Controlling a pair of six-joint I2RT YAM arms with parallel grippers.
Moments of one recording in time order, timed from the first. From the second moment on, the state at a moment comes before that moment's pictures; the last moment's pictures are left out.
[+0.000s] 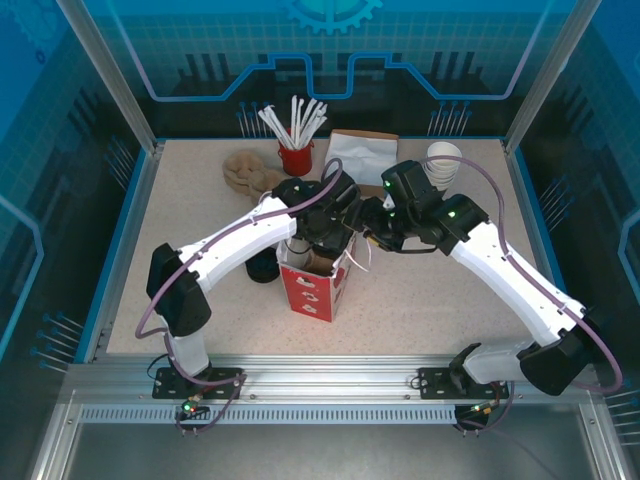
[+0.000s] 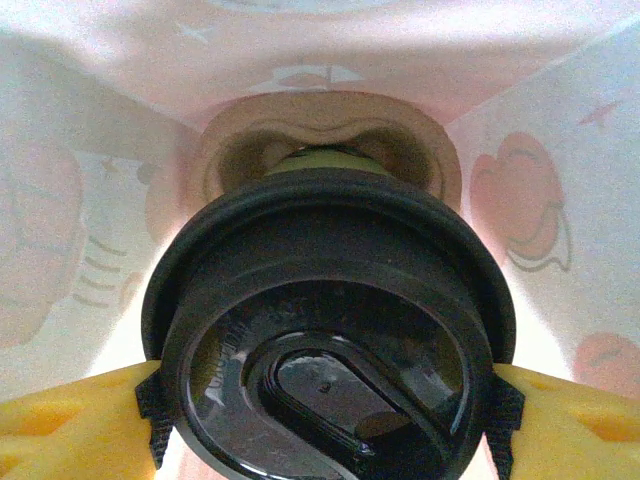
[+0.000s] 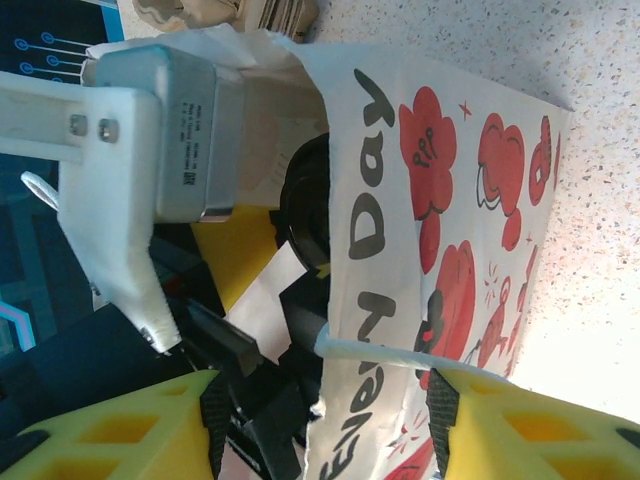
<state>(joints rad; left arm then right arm) -0.78 1.82 1.76 -1.16 -0.14 -0.51 0.63 1.33 1.41 -0.92 -0.21 1.06</state>
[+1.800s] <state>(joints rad) -0.76 1.81 1.78 -1.21 -0.11 -0.53 0.58 1.32 1.41 -0.92 -0.18 0.86</state>
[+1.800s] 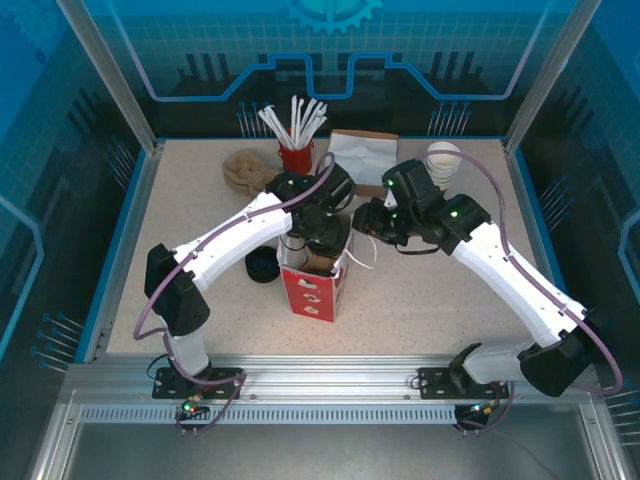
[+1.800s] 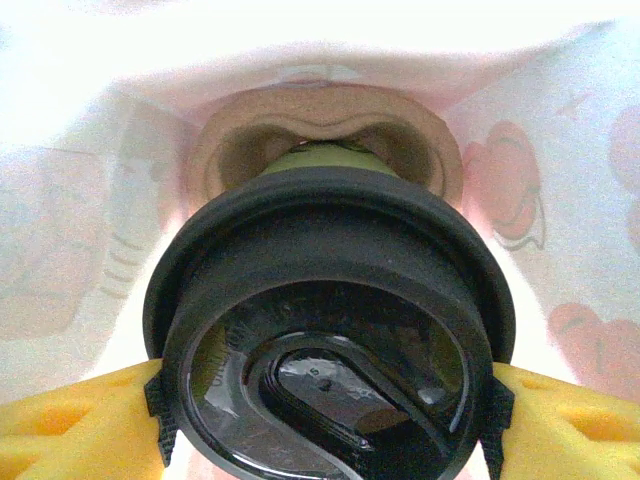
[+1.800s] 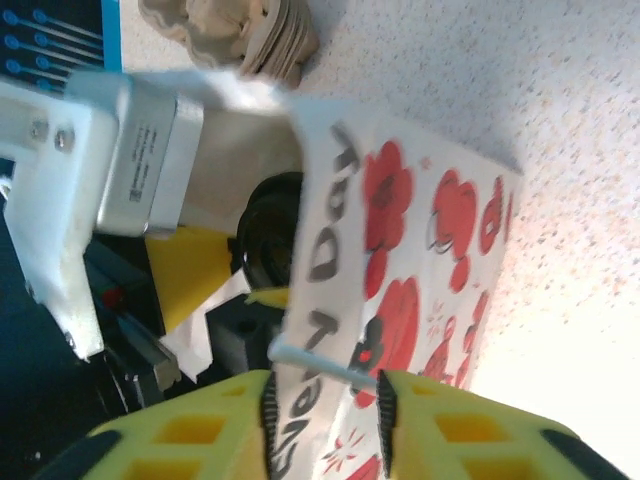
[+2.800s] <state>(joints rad) -0.73 1.72 1.80 -1.26 -0.10 -0.50 0.36 1.86 1.99 -1.14 -0.75 -0.09</state>
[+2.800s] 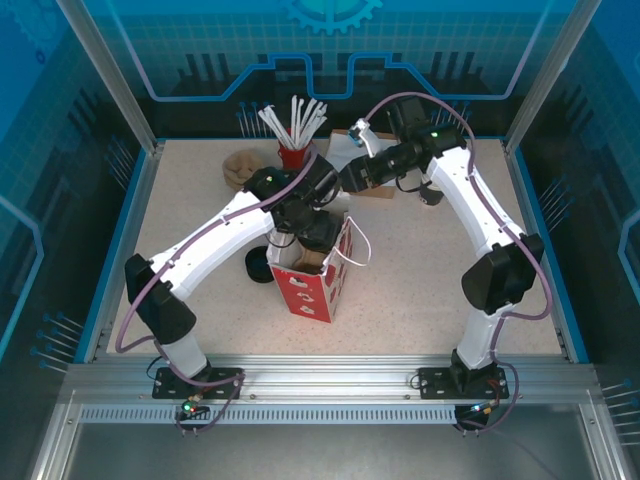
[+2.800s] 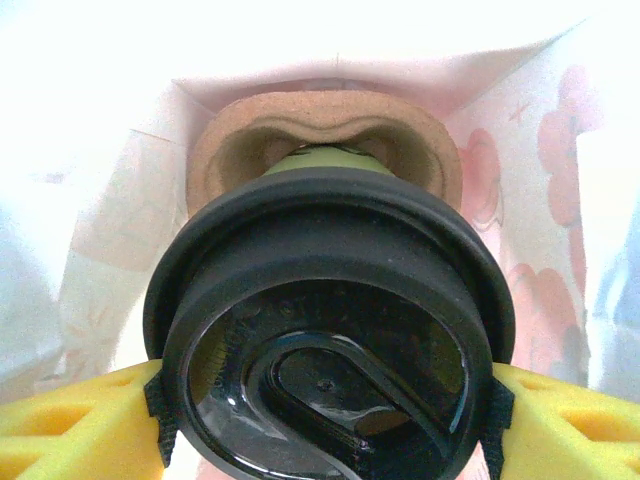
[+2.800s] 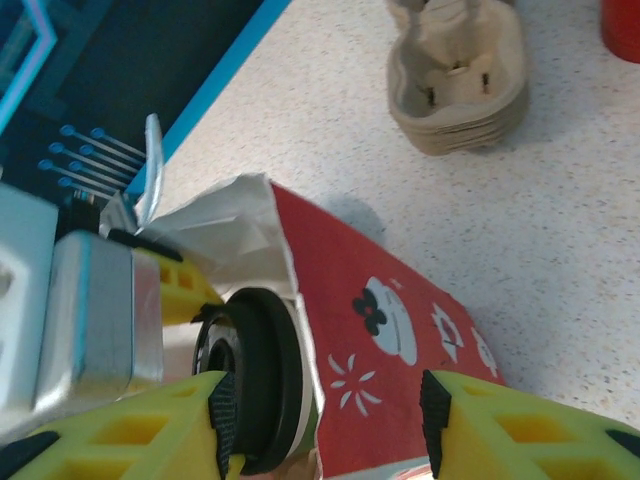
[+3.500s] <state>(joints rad) -0.73 1.71 1.80 -1.27 -0.09 -0.48 0.38 2.01 2.18 -1.33 -0.75 -0.32</state>
